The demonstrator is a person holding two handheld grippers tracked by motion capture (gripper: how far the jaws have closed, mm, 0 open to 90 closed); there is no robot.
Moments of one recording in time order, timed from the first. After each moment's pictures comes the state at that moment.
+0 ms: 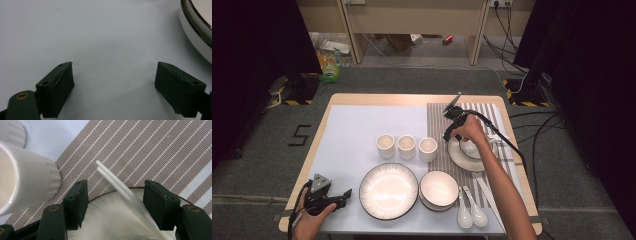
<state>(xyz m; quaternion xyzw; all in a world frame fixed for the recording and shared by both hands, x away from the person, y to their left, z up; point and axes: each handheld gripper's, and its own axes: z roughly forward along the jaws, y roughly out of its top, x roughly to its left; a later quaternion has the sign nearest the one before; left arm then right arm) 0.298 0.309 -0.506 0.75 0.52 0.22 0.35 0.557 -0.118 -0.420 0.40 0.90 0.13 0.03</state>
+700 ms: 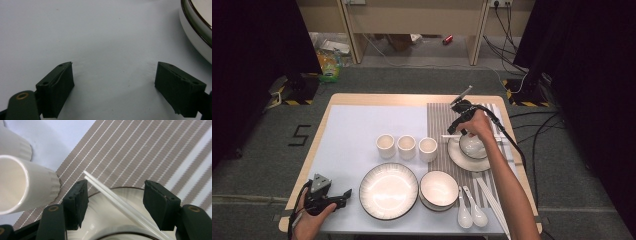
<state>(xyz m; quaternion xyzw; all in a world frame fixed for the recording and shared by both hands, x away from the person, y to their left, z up) 0.297 0.308 -0.506 0.75 0.52 0.22 0.35 0.559 -0.145 -0.393 0.43 0.88 0.18 0.05</state>
